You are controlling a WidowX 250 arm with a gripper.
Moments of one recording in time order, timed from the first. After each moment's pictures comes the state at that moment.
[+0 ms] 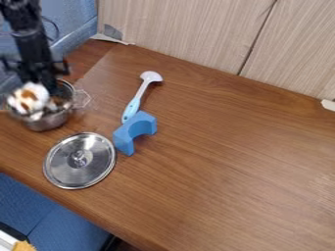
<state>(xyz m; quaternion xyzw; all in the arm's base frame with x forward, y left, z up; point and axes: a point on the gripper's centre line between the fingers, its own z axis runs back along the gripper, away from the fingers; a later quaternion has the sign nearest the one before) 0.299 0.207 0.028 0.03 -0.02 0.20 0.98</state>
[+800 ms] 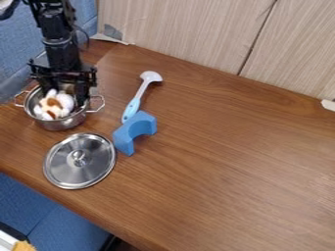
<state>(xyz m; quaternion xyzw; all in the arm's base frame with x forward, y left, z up) 0.302 0.168 0.025 0.04 -0.02 0.16 0.99</state>
